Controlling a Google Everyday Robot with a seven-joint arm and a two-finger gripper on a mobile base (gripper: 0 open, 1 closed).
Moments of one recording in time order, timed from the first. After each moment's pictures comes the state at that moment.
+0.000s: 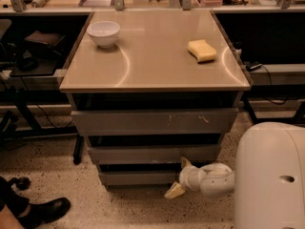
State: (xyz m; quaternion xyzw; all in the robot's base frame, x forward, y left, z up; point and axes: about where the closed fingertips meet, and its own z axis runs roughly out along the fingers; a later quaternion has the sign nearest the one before) arm 0.556 -0.104 0.338 -0.50 0.79 0.09 0.34
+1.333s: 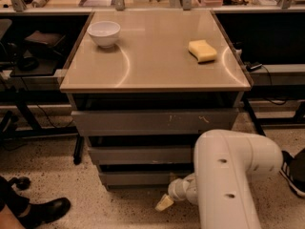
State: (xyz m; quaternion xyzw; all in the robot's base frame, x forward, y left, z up) arm 0.545 -0.066 0.204 -0.50 0.81 0.14 0.27
